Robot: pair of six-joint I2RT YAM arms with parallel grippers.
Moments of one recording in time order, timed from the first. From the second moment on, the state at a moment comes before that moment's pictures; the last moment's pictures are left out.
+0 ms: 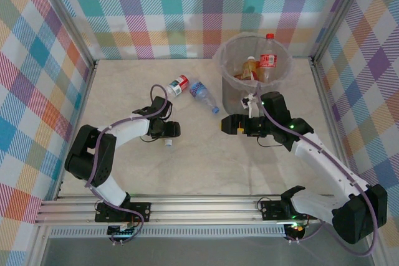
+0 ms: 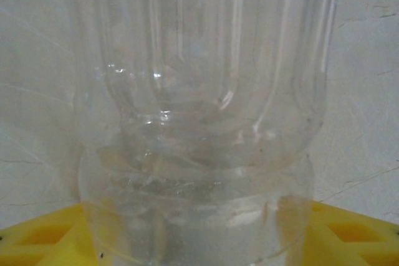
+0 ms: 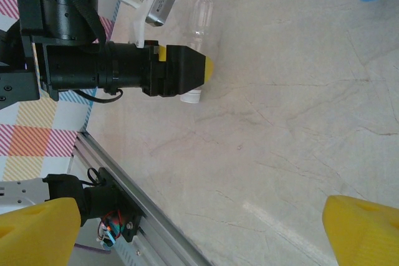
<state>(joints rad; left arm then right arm) -0.41 1.64 0.94 -0.47 0.04 -0.45 0.47 1.10 0.91 -0.54 -0.57 0.52</state>
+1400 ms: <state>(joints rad) -0.62 1.31 0.85 -0.18 0.76 -0.56 0.56 1.28 0.90 -0.15 -0.64 0.83</state>
